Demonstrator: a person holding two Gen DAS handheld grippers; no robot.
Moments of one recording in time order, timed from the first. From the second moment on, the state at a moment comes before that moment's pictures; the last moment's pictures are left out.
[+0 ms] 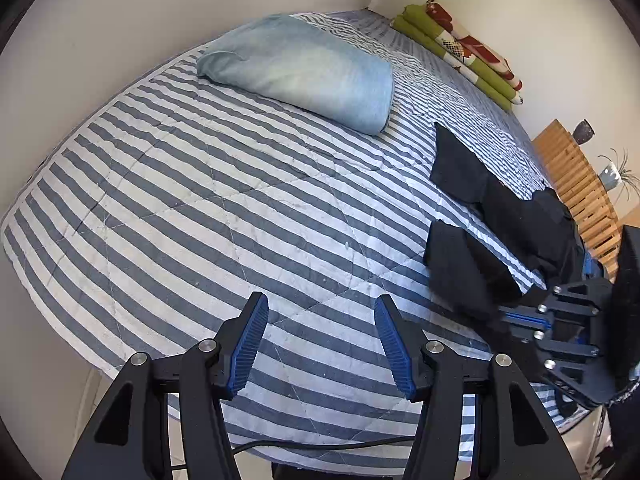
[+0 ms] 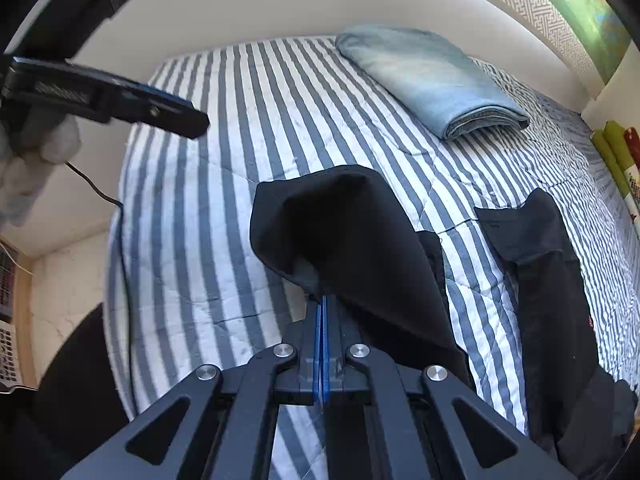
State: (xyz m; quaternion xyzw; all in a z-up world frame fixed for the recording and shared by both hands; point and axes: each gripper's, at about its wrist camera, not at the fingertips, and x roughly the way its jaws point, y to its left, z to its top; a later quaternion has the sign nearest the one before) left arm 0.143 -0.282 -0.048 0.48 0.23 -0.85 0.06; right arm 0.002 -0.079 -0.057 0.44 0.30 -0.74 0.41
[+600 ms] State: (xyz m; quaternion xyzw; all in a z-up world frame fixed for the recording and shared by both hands) left arm 0.085 -0.243 -0.055 0.49 0.22 -0.84 0.00; right arm -0.143 -0.043 -0.031 0.49 0.21 -0.80 0.29
